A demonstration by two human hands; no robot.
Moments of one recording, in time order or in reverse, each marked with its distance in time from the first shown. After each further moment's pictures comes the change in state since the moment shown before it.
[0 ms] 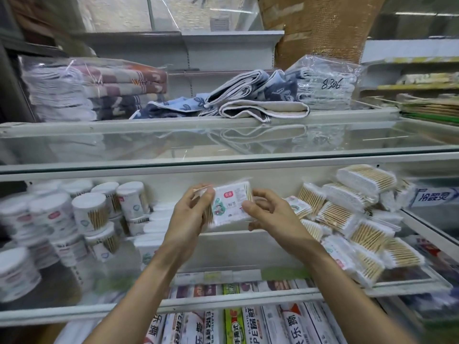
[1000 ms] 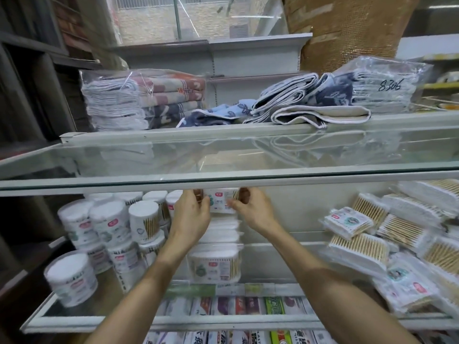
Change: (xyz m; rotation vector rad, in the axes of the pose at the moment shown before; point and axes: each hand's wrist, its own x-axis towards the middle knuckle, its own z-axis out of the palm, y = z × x) left_hand 0.042 0.029 -0.101 0.938 0.228 0.240; right_hand 0.113 0.028 0.129 -0.541 0.148 -0.107
